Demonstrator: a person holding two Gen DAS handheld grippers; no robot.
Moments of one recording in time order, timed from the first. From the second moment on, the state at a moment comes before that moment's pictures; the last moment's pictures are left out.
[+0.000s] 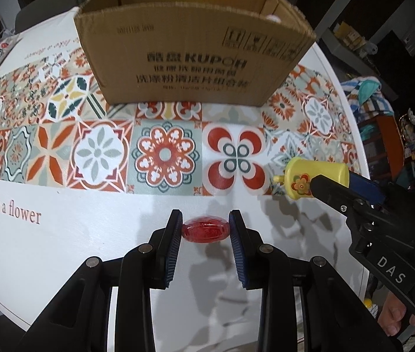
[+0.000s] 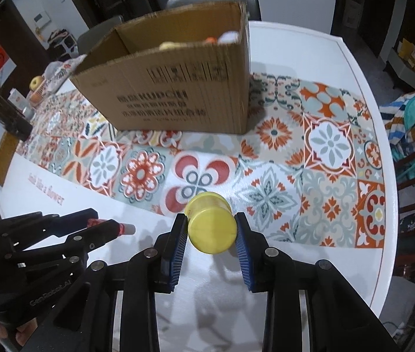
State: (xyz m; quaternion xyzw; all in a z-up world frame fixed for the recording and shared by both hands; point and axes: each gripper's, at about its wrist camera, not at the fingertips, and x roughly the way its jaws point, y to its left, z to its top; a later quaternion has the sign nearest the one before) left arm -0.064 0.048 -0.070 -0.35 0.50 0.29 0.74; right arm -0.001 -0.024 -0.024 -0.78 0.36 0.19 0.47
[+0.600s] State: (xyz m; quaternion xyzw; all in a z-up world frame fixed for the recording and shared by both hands) left arm -0.068 0.073 0.005 -0.32 0.43 0.32 0.78; right arm -0.056 0.025 -0.019 -0.79 0.33 0.26 0.45
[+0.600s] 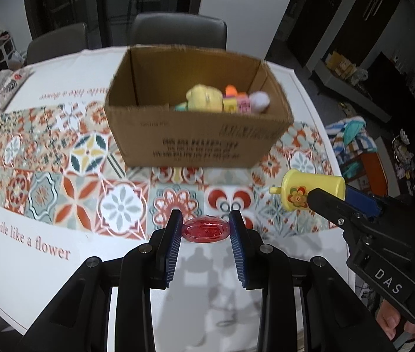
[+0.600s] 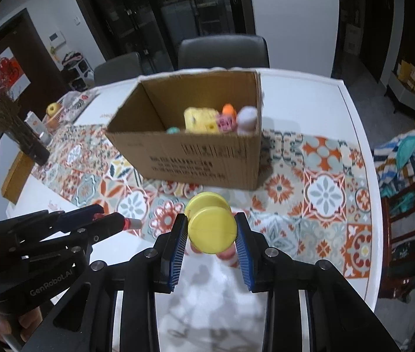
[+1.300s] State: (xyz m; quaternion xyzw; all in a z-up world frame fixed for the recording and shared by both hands) left arm -0.052 0.122 0.068 -0.28 0.38 0.33 0.82; right arm -0.089 0.081 -0.038 -0.80 0.30 0.31 0.42
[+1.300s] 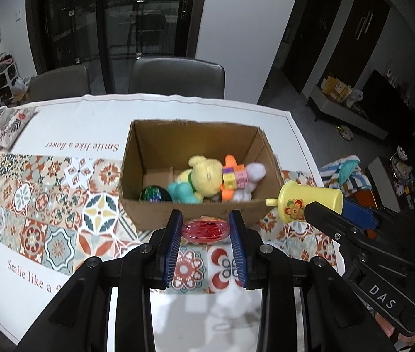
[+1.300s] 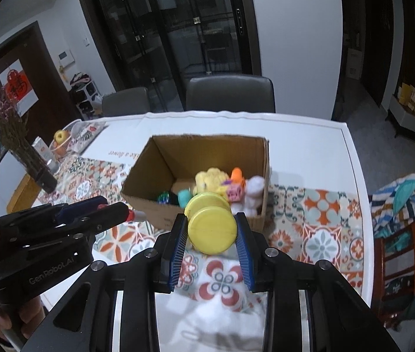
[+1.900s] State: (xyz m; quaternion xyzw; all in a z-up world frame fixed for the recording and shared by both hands) left arm -0.016 0.188 0.048 -0.28 0.40 0.32 0.81; right arm -0.058 0.118 -0.110 -0.82 0.30 0.30 0.38
